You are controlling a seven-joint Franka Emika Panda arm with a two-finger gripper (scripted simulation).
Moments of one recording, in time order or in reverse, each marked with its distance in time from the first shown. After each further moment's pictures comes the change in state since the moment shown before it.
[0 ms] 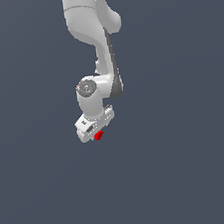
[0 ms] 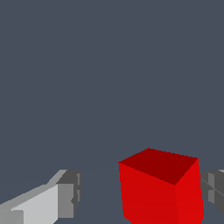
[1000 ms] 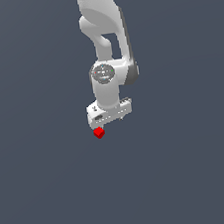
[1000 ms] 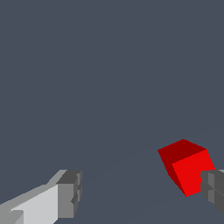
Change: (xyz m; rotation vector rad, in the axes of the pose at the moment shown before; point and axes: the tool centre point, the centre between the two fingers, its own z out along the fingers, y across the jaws) arm 0.036 -0.057 -0.053 0.046 -0.052 0.380
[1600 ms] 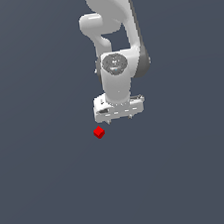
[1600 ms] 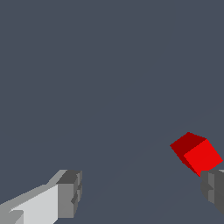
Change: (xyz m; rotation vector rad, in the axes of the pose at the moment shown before) arm 0.025 -0.030 -0.040 0.014 -0.015 0.229
